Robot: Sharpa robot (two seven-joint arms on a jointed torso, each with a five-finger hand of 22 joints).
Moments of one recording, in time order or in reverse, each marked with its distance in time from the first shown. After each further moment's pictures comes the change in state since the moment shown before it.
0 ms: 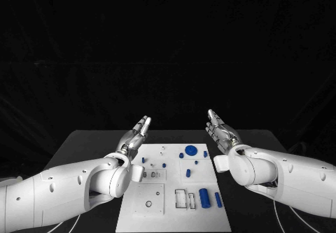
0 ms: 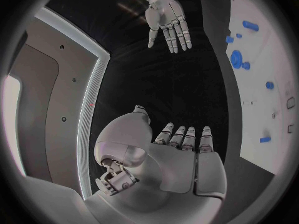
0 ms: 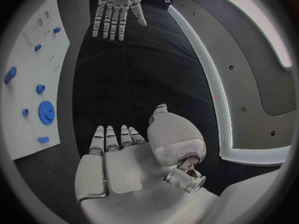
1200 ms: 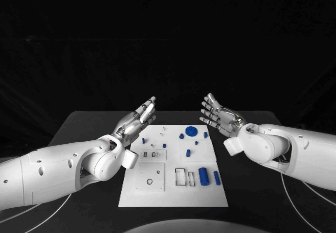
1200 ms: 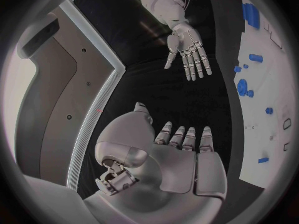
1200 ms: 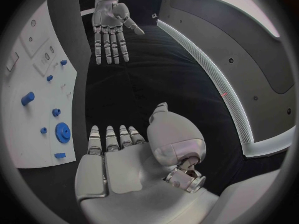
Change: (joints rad) left arm 0.032 -0.070 -0.047 0.024 -0.107 0.263 0.077; left_hand 0.089 -0.054 -0.018 -0.001 0.010 0.034 -0.038 0.007 0.004 -0.004 -0.025 0.000 -0.001 -0.004 -0.007 0.000 0.000 0.016 0.000 -0.011 0.000 -0.001; right arm 0.050 -0.073 -0.027 -0.002 -0.051 0.310 -0.141; right_hand 0.052 -0.036 -0.007 0.001 -0.019 0.026 0.011 0.000 0.005 -0.001 0.083 0.000 0.000 0.000 0.001 0.000 0.000 0.000 0.000 0.151 0.000 0.000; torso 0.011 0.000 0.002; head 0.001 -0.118
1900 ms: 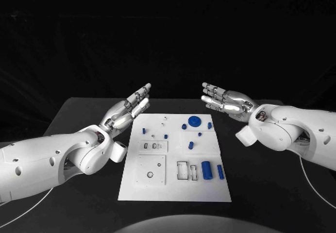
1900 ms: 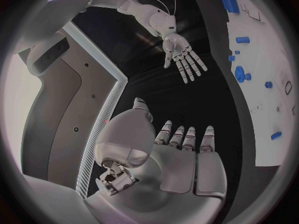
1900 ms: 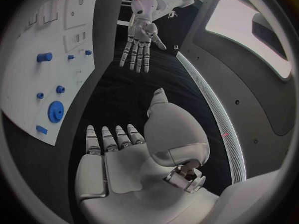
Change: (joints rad) left arm 0.055 -0.110 0.001 0.076 -0.179 -0.016 0.041; left_hand 0.034 -0.026 -0.005 0.000 -0.004 0.023 -0.002 0.000 0.002 -0.001 -0.006 0.000 0.000 0.000 0.015 0.000 0.000 0.000 -0.001 0.081 0.000 0.000; right arm 0.118 -0.078 0.000 0.066 -0.472 0.026 -0.126; right_hand 0.228 -0.159 0.127 -0.004 0.105 0.064 0.017 0.008 0.009 -0.002 0.087 0.000 0.001 0.000 0.137 0.000 0.001 0.000 0.024 0.106 0.009 0.008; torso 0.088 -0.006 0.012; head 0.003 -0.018
